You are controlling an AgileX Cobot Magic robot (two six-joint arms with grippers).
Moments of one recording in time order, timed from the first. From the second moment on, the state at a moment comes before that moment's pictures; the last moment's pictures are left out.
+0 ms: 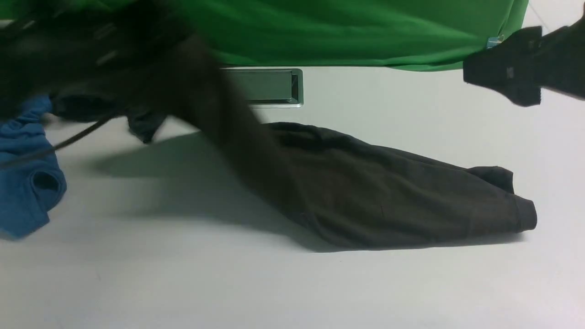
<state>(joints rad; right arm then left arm) 0.31 1.12 -1.09 0.30 0.65 -0.17 -0.15 1.53 -1.13 -1.51 0.28 0.87</state>
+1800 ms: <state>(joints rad) 0.18 1.35 -0.67 0.12 0.56 0.13 -0.47 2.31 -1.87 -0.50 0.98 -0.02</state>
